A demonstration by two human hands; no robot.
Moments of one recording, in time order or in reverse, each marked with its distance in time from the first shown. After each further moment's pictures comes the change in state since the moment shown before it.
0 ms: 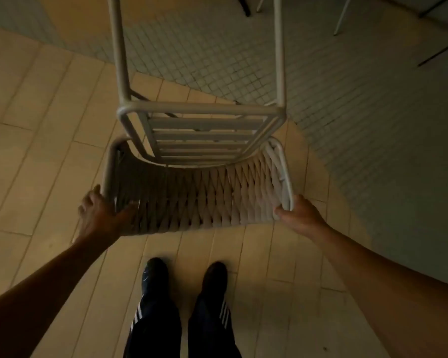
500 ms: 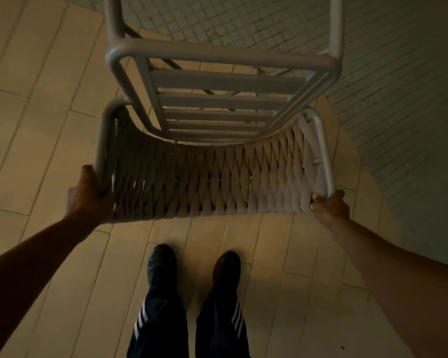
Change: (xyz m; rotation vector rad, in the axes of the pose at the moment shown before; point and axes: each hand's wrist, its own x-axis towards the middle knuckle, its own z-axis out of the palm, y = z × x) left_hand 0.078 -0.059 0.034 -0.013 0.113 -0.042; right_hand 0.085 0.041 0.073 0.159 0.224 0.306
